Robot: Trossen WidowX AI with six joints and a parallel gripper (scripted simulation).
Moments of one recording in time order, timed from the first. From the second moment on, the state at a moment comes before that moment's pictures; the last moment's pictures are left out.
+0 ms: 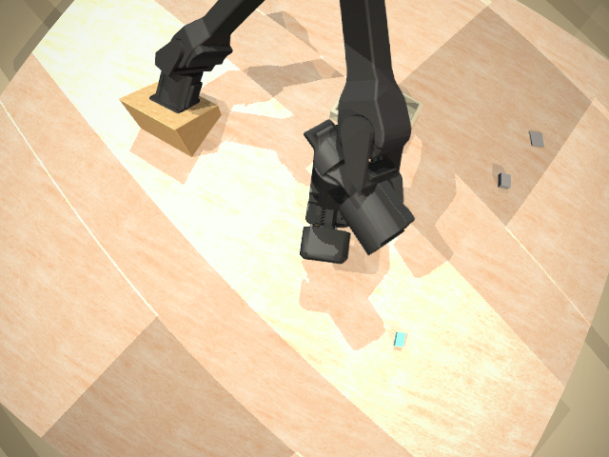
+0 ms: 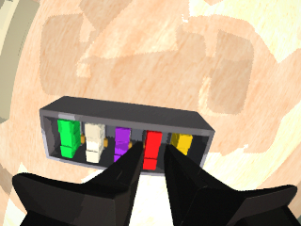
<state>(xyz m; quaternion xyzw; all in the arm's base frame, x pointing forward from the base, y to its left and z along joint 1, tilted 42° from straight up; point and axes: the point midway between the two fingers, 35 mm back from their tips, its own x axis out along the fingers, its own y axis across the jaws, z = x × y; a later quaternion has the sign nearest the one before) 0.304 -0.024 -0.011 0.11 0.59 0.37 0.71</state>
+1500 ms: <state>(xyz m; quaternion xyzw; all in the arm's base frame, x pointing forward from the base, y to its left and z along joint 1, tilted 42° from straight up) 0.302 -0.027 -0.008 0.12 0.59 0.36 0.71</state>
